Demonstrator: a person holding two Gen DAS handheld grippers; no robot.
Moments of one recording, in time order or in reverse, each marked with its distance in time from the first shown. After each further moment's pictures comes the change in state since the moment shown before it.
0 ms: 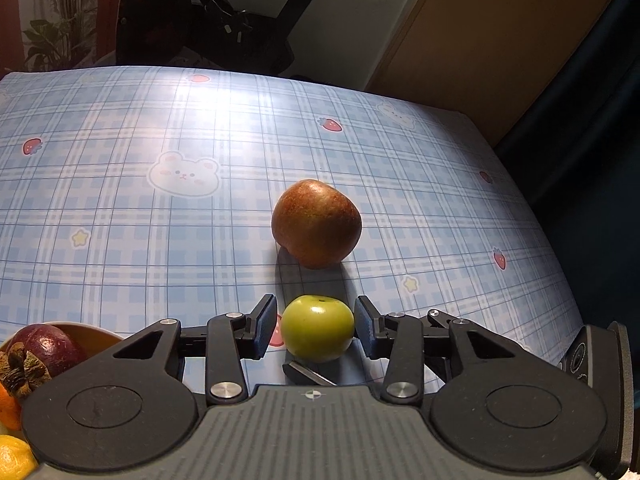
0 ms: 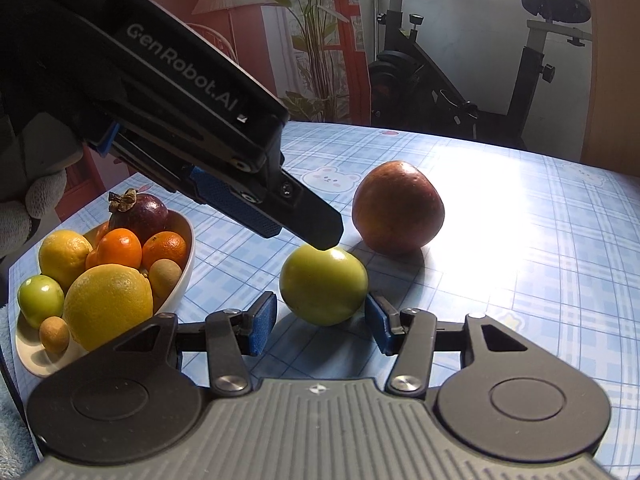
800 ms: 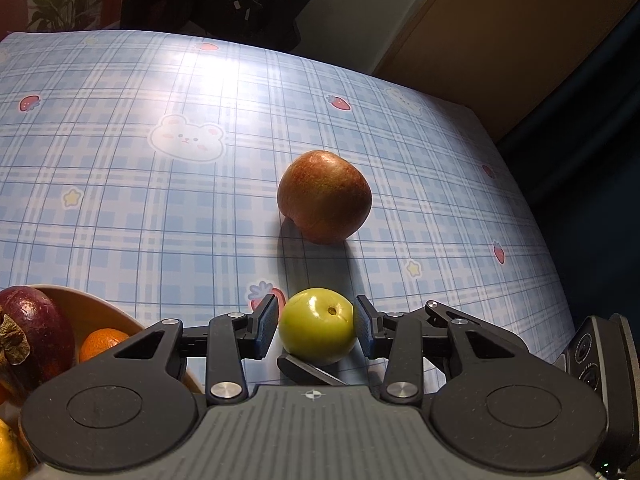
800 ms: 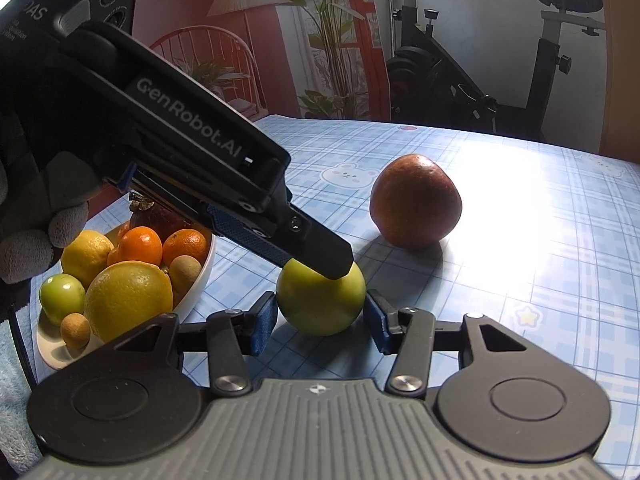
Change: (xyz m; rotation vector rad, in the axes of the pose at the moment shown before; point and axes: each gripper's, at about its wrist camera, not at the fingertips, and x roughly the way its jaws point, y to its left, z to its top) left arm 0.013 0.013 -0.008 -0.068 0.038 -0.043; right arm -0.002 -0.005 0.000 0.011 0.009 0.074
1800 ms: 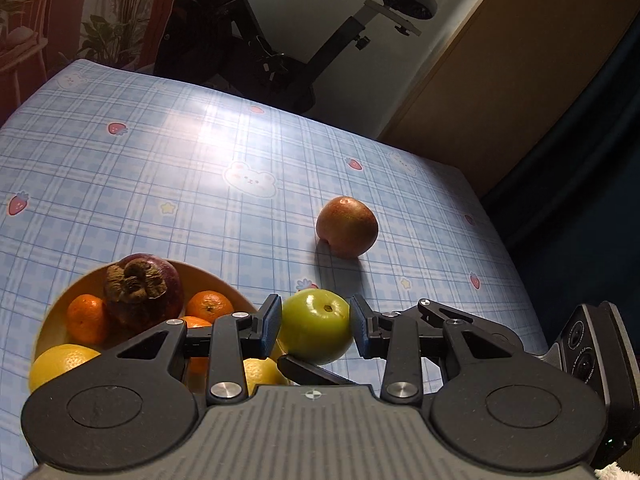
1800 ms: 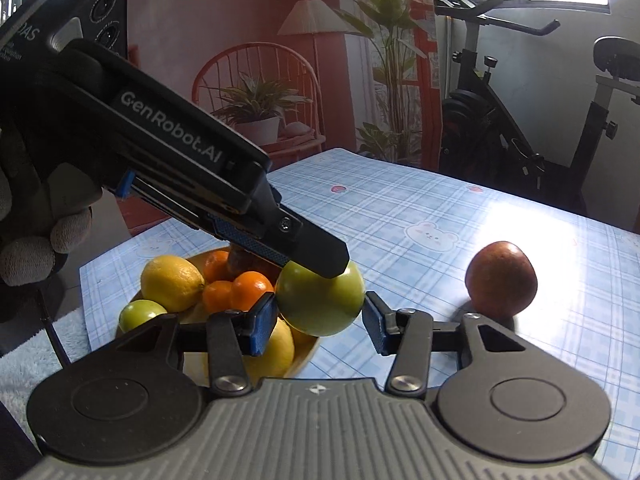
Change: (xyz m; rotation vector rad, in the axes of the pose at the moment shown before) left arm -0.113 0.034 -0.047 -0.060 -0.198 0.001; right arm -0.023 0.083 0.031 -0.162 -0.052 0.113
